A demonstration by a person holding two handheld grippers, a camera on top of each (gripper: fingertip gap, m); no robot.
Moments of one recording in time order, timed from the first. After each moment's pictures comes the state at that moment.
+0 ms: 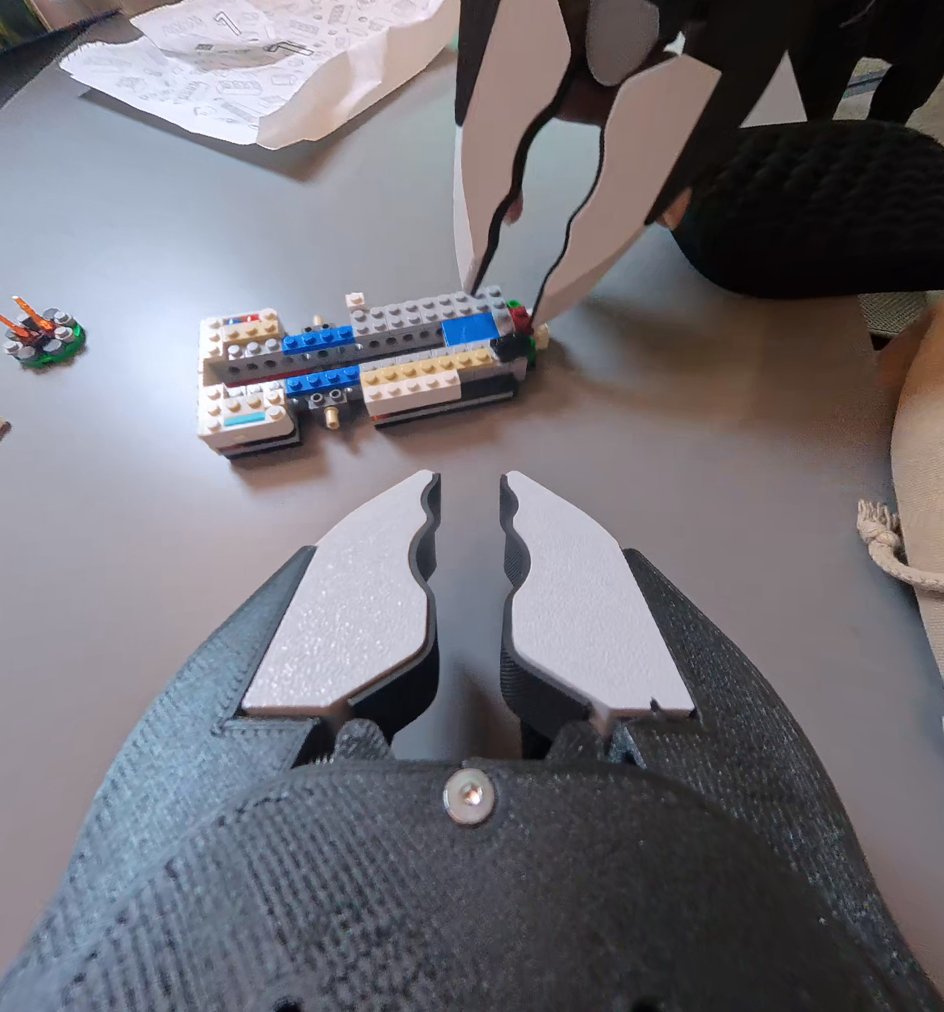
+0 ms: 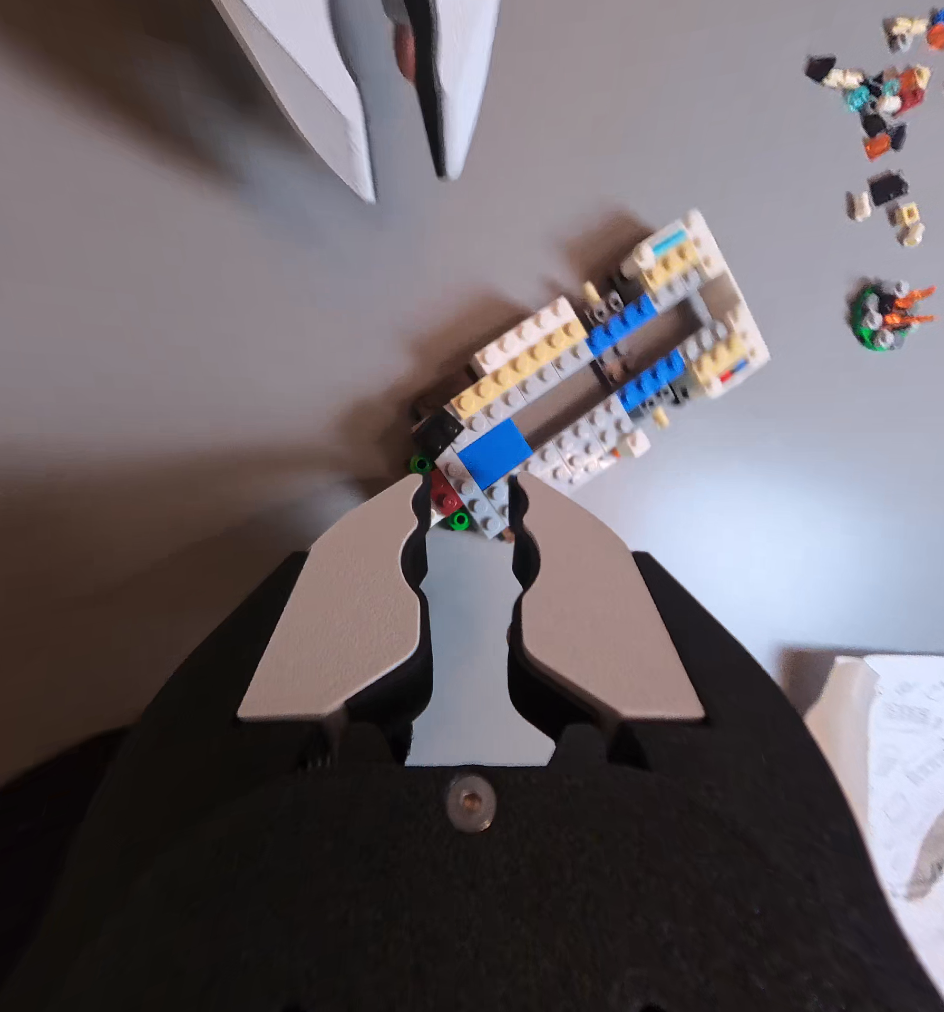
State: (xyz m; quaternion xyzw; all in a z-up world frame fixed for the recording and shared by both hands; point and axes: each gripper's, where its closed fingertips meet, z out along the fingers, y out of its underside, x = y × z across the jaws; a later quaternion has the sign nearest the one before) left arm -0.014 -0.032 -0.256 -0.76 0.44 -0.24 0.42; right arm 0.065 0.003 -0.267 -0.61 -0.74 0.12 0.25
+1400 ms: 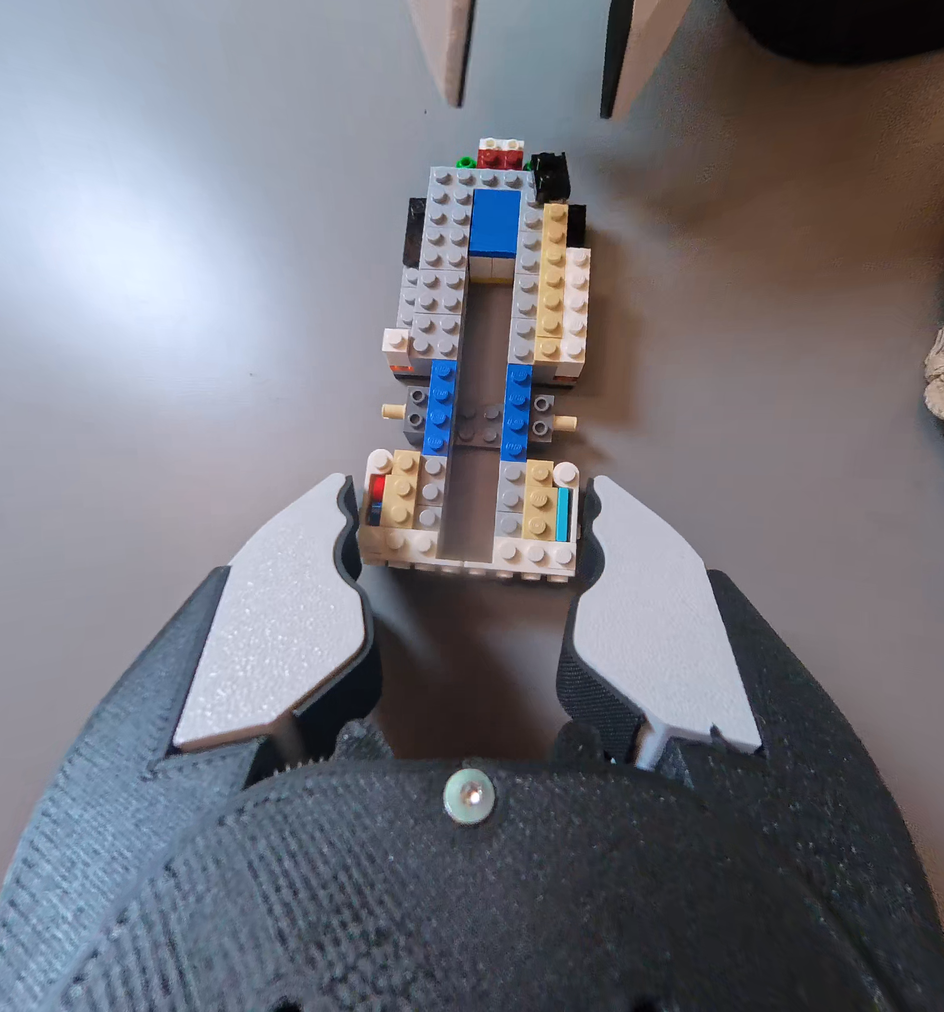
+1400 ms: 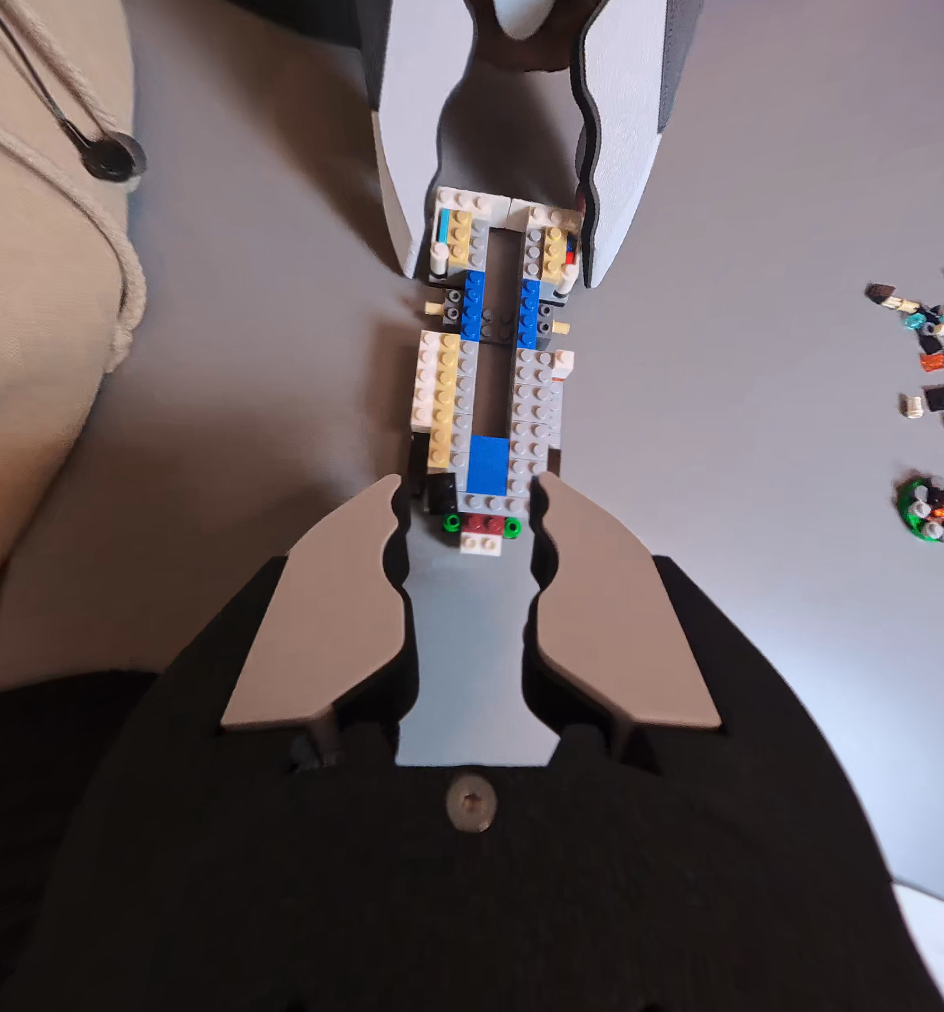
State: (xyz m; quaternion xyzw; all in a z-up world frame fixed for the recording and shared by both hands) left arm -0.043 -0.039 -0.287 -0.77 0.52 -0.19 0.31; right arm 0.049 -0.020 -0.247 -0.50 -0.79 0.26 0.24
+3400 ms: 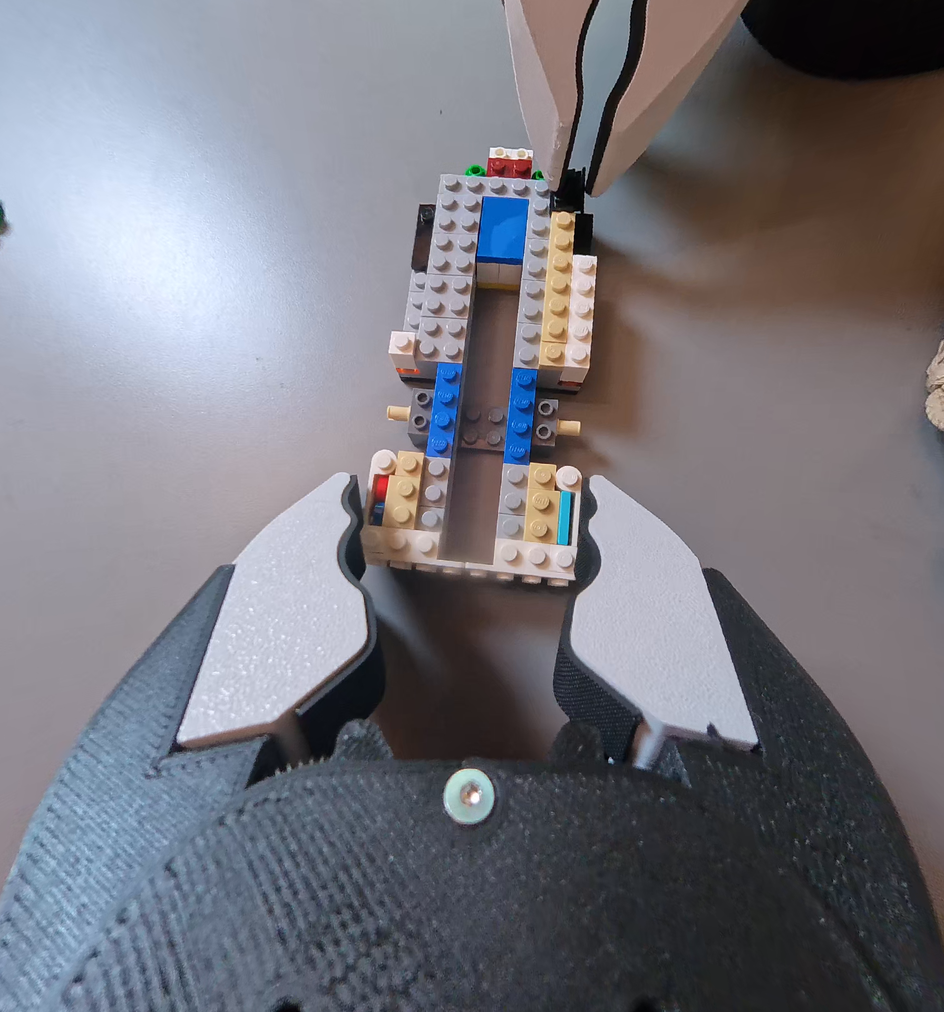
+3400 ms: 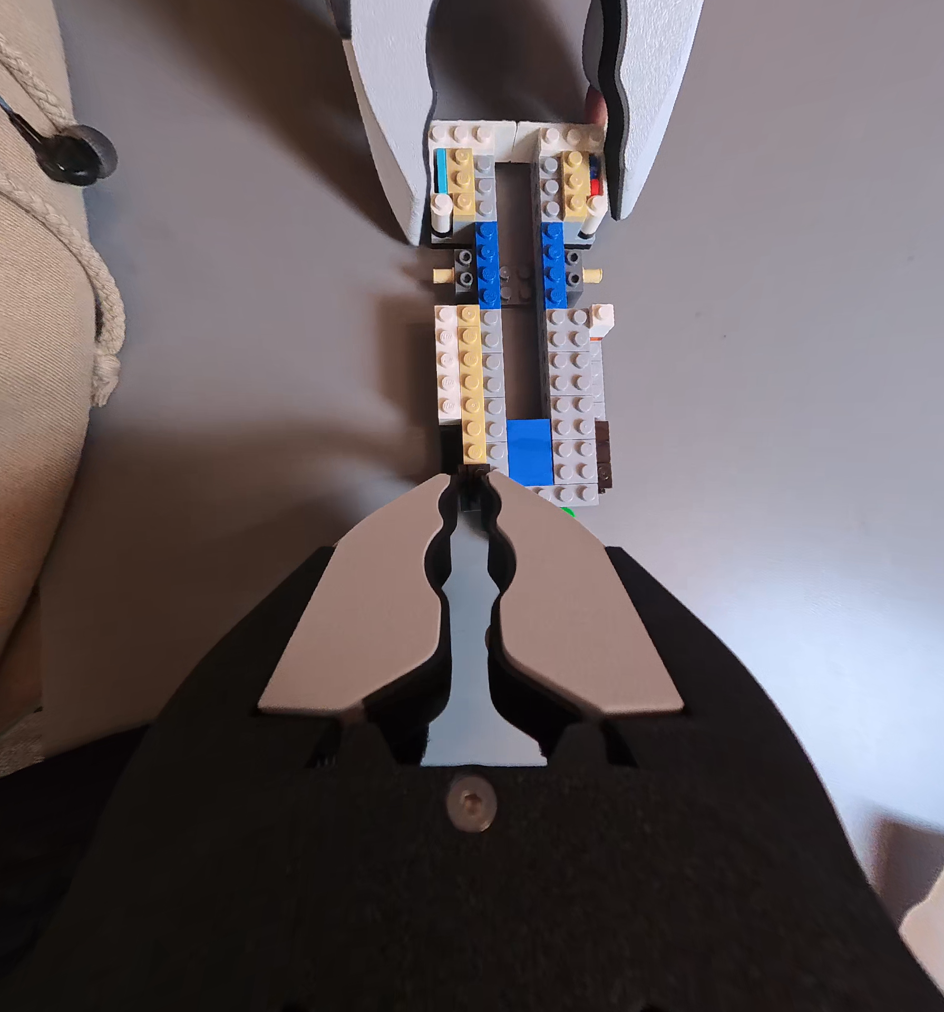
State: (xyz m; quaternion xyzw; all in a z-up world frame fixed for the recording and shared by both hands) left arm -0.046 -0.042 -0.285 -0.78 0.50 -0.18 0.33; right arm 0.046 -0.035 -0.267 -0.56 -0.77 0.22 0.20
